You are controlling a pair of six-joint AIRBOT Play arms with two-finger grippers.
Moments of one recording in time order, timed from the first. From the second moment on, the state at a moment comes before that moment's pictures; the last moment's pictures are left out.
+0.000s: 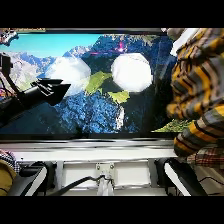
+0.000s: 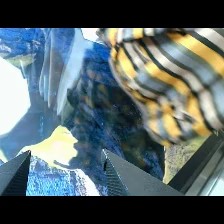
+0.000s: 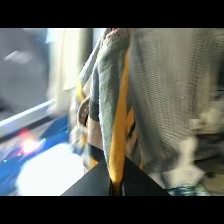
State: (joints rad) left arm -0.02 -0.70 0.75 0.37 -0.86 -0.67; right arm -0.11 -0.77 1.72 -2.05 1.25 1.99
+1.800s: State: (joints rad) left arm -0.04 -0.71 0.75 0.37 -0.85 -0.69; right arm -1.29 -1.21 2.04 -1.77 0.79 2.28
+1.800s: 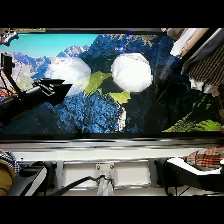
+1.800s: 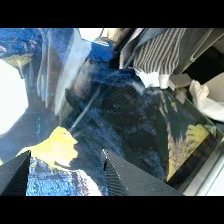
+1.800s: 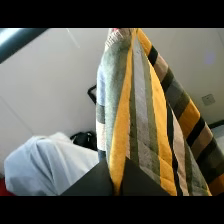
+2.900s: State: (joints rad) left arm -0.04 -0.71 0.75 0.37 -0.85 -0.76; right arm -1.56 -1.26 2.05 -1.38 0.55 2.12
